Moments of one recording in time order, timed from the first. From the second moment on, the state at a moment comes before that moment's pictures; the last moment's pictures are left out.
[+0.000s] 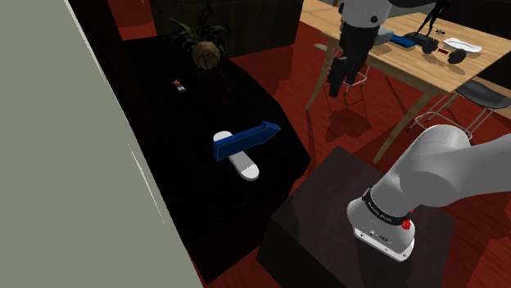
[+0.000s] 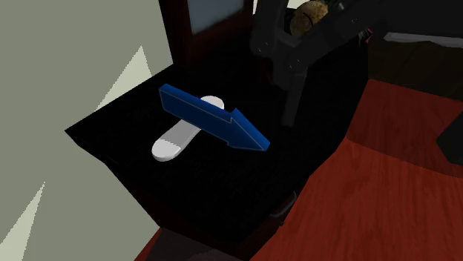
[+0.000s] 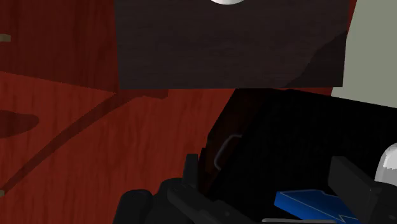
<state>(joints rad) 0.01 -0.80 0.01 -2.44 -0.02 1.53 0.04</state>
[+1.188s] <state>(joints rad) 0.09 -0.47 0.30 -2.51 0.15 2.00 0.40</state>
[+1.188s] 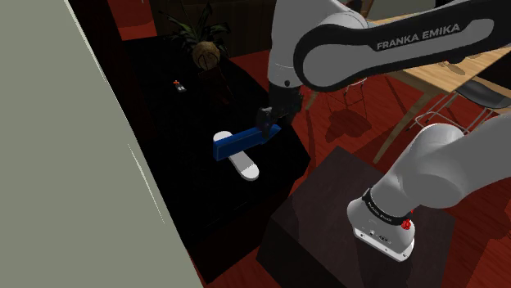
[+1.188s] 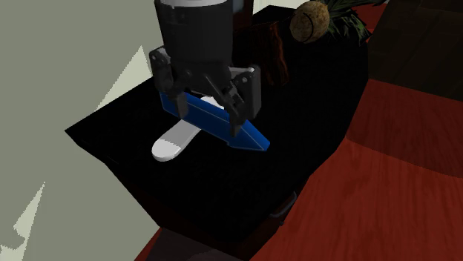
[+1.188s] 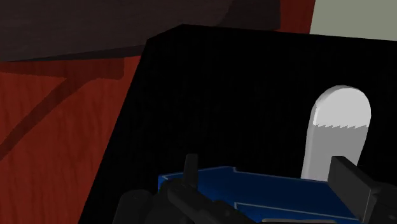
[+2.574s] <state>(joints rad) 0.08 -0.05 0.46 -2.41 0.03 2.37 0.70</state>
